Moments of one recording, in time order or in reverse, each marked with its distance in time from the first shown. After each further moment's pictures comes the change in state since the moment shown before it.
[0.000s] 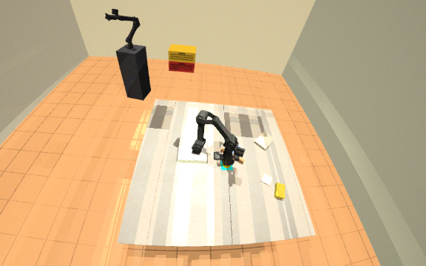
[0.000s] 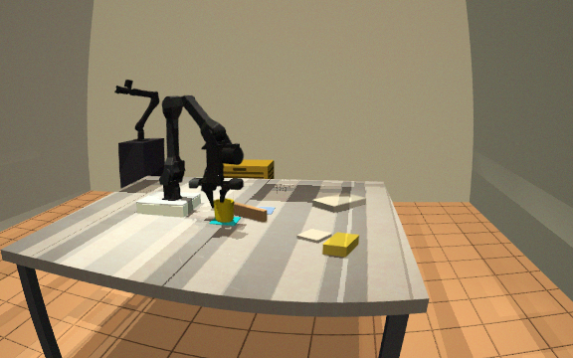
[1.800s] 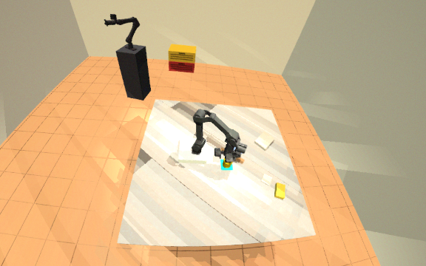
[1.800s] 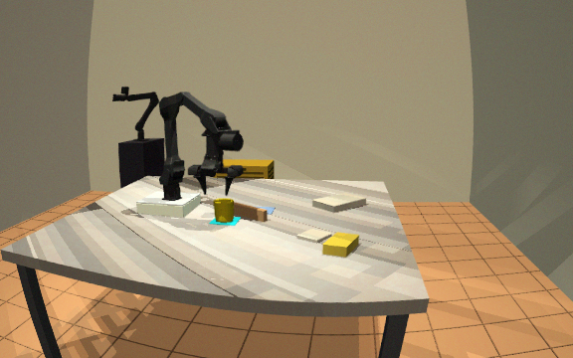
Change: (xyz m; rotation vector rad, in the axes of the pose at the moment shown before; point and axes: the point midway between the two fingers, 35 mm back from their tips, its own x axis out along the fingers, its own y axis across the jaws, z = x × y) arm -0.045 -0.001 -0.001 0.001 0.005 -0.011
